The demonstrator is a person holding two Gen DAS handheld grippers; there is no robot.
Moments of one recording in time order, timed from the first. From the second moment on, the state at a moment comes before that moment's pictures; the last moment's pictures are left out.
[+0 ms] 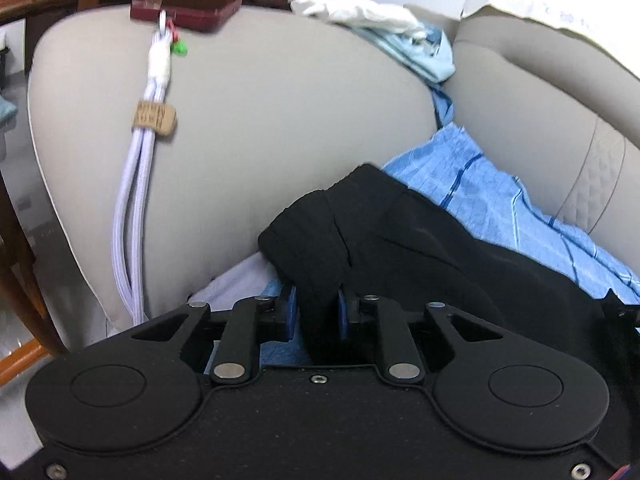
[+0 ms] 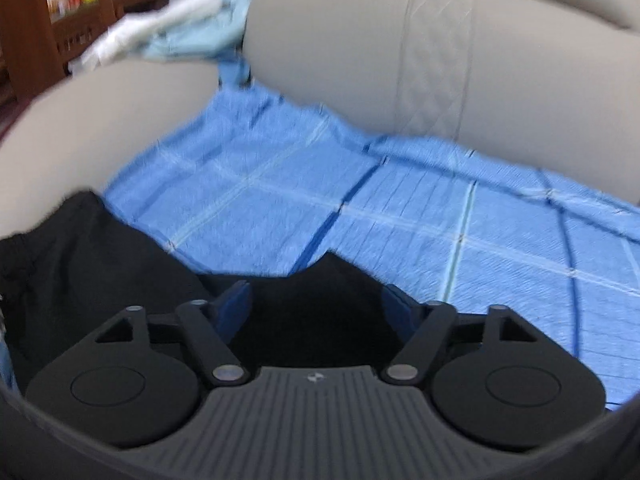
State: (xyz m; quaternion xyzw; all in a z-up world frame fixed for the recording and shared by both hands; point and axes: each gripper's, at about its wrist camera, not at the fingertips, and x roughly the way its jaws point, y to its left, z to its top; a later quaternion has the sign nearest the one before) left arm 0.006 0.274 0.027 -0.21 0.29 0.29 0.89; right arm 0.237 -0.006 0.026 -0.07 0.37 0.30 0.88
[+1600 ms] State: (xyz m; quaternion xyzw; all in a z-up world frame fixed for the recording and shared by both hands) left arm -0.014 0.128 0.019 -0.04 0.35 0.05 0.94; right arm 0.094 -0.055 0.013 -0.14 0.29 0.36 0.88
